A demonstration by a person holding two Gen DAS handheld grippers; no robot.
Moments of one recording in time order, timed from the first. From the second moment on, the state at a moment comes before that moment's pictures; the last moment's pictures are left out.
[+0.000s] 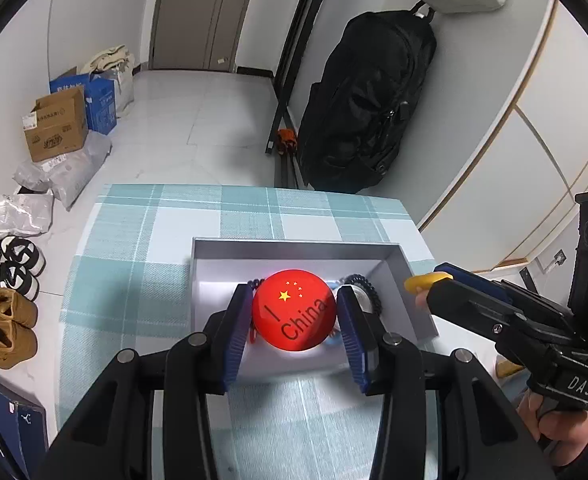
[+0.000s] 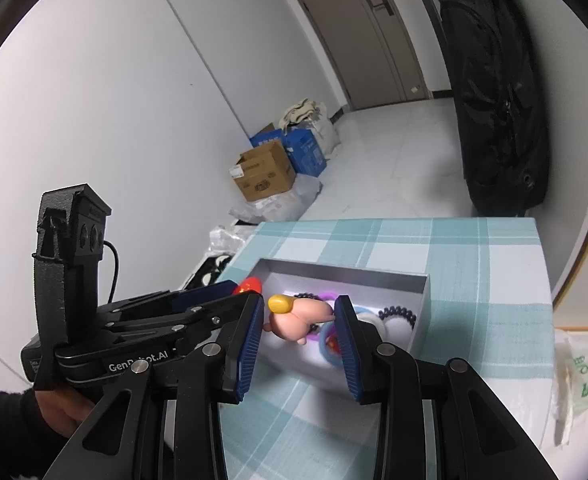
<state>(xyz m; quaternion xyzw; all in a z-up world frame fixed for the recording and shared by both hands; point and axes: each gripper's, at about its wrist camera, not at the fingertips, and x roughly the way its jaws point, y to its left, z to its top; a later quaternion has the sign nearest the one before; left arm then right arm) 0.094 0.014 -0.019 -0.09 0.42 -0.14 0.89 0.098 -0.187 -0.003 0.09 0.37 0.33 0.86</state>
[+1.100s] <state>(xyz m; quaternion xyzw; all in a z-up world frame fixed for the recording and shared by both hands) 0.134 0.007 -0.038 -0.11 0.45 -0.18 0.87 0.149 -0.183 -0.038 0.09 0.41 0.32 0.85</state>
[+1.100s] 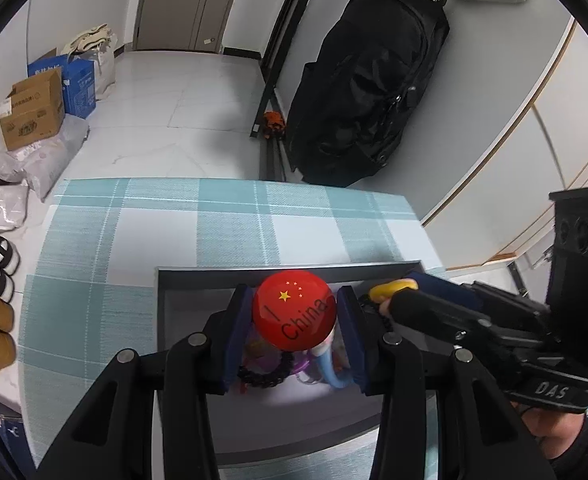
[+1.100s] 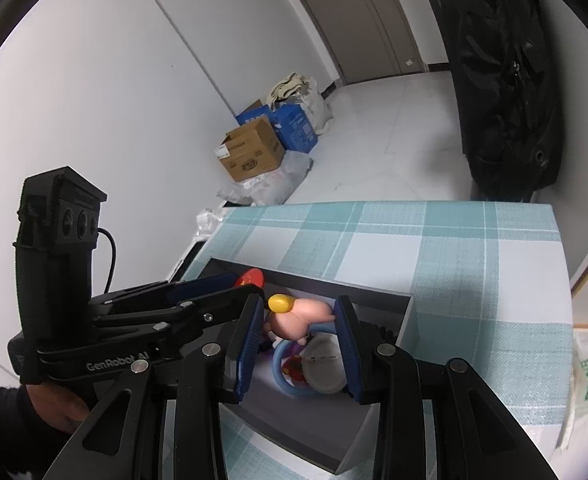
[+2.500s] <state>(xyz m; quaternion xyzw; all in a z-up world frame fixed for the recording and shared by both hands) 0.044 0.014 0.001 -0.05 0.34 -0.05 0.94 0.059 -0.207 -0.003 0.09 0.33 0.27 0.90</state>
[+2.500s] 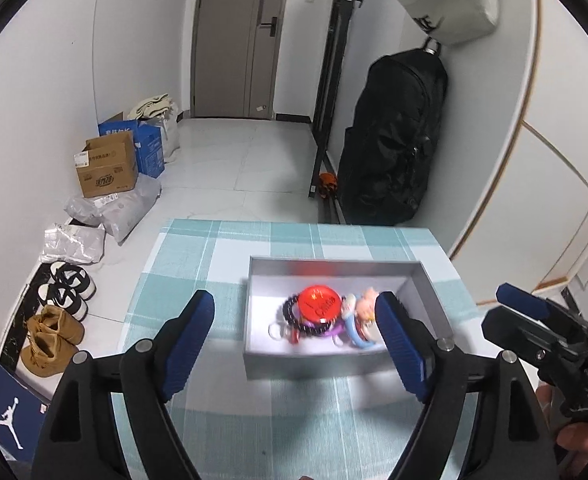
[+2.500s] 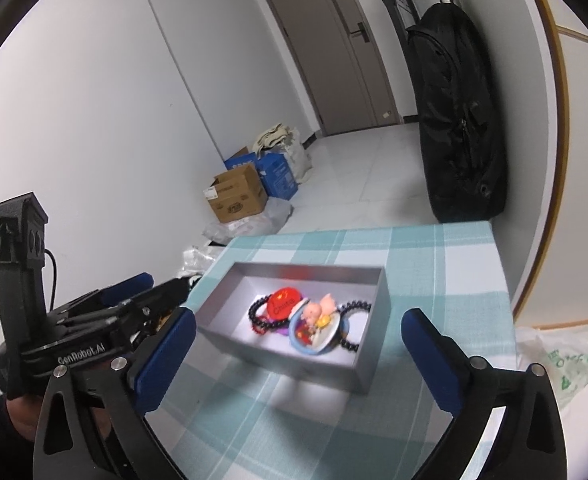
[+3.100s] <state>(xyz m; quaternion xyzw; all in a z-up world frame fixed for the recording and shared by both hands) 0.021 0.007 -0.009 -0.03 0.34 -0.03 0.94 0.030 -0.205 -0.006 0.05 0.32 0.24 0.92</state>
